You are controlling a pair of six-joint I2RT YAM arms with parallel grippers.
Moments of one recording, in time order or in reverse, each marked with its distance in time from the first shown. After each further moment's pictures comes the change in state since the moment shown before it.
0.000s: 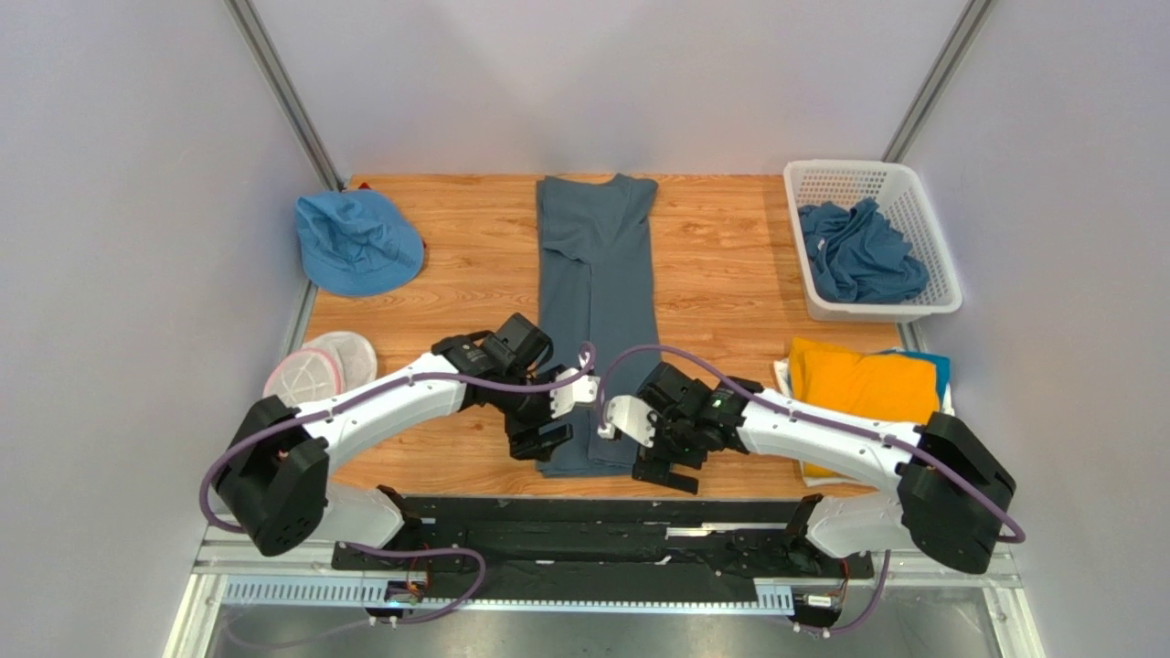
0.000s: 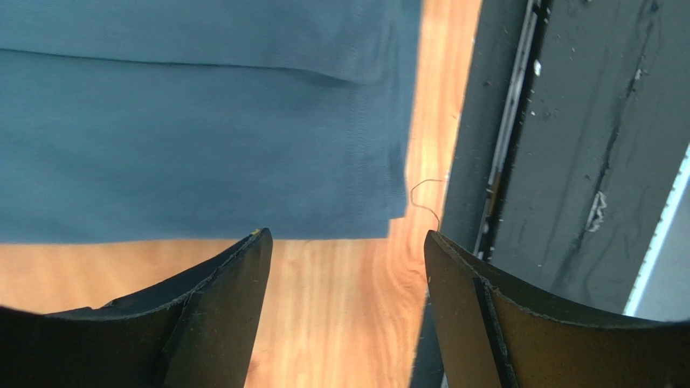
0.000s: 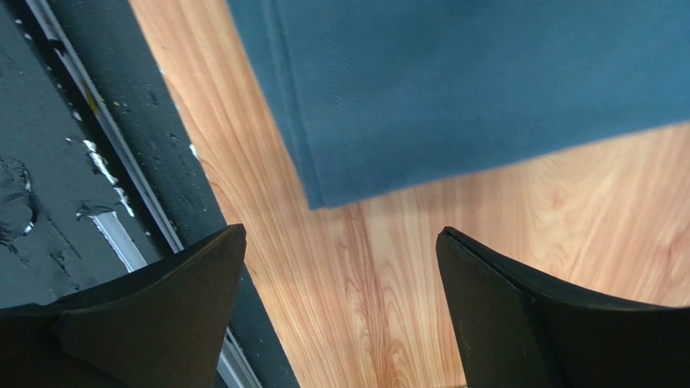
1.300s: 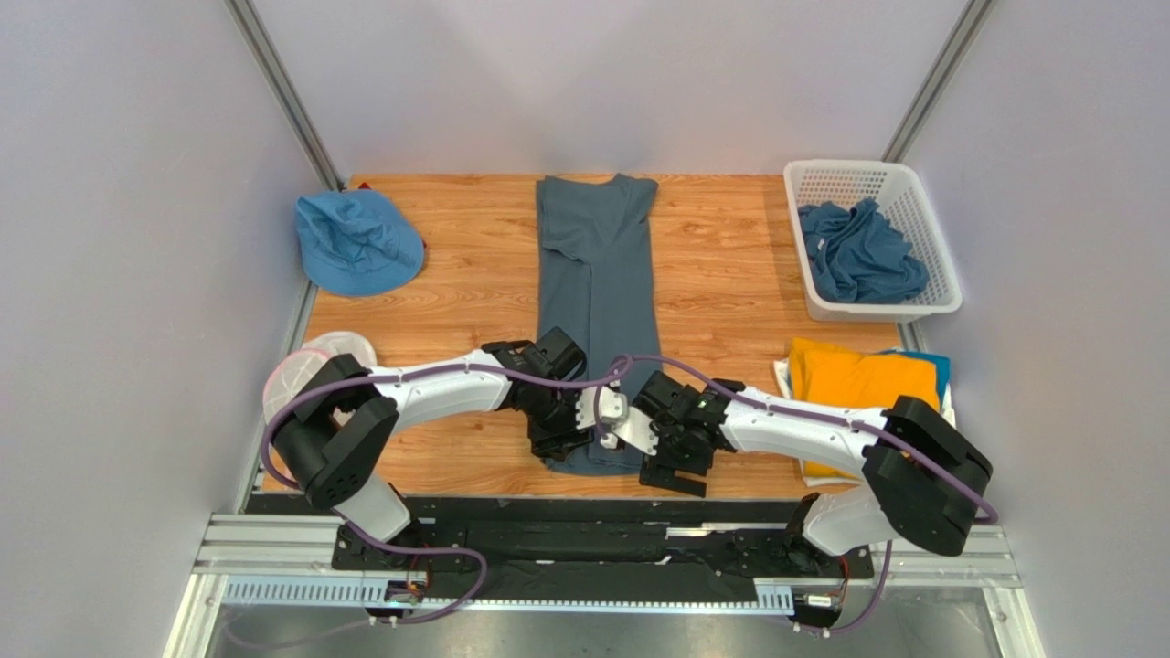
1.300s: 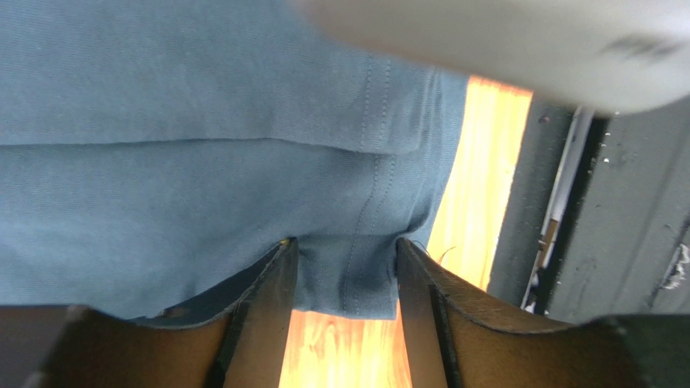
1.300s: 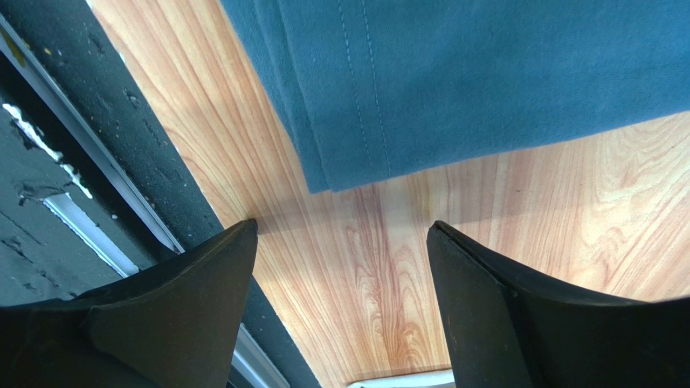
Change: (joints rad) left arm -0.087 0.251 0.014 0.132 -0.071 0.005; right arm 0.011 0.115 -0.018 -0.015 0.045 0.006
